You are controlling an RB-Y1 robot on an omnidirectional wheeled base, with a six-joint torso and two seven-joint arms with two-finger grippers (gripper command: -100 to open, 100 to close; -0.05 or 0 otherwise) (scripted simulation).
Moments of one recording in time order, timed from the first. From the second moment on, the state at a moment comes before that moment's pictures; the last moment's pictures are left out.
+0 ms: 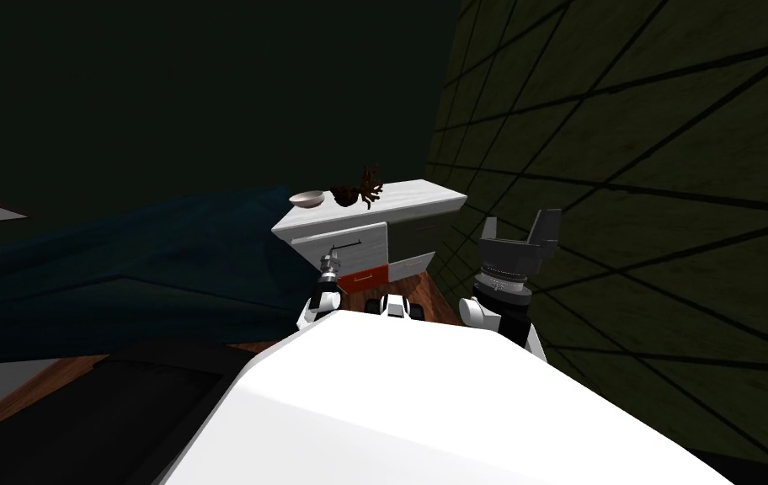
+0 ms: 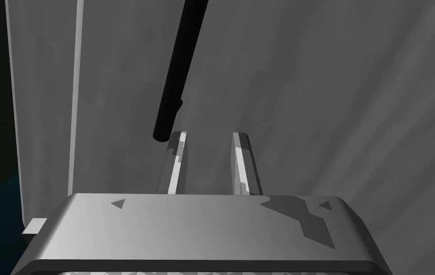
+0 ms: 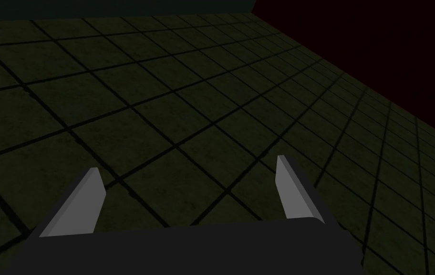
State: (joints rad) left arm 0.40 0.15 0.13 -1.77 0.27 -0.33 0.22; right arm 0.47 -0.02 0.02 -2.36 0.12 -0.61 -0.14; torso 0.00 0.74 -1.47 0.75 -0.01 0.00
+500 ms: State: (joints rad) left arm 0.41 0.17 0.15 -1.79 0.28 -0.30 0.23; right arm 0.47 -0.02 0.02 -2.36 0.12 -0.61 -0.14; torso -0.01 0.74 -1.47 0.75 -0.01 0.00
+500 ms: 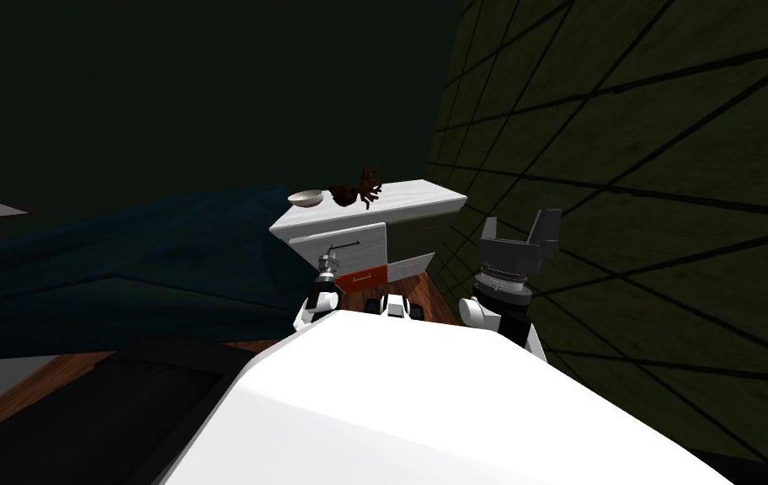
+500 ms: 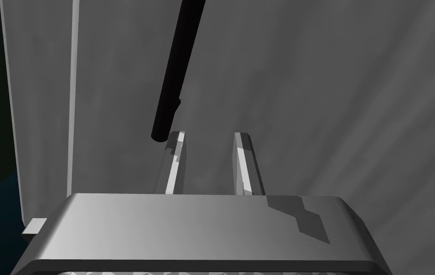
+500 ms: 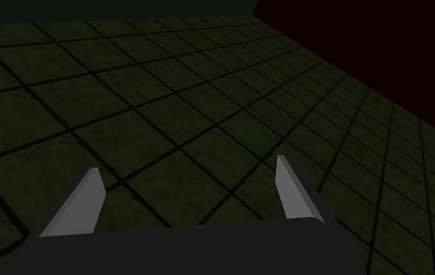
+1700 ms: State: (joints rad) left arm 0.44 -0.01 0.17 -1.86 0.29 -0.27 0.23; right arm 0.47 -0.02 0.02 -2.36 0.12 -0.61 -0.14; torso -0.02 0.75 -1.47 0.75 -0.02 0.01
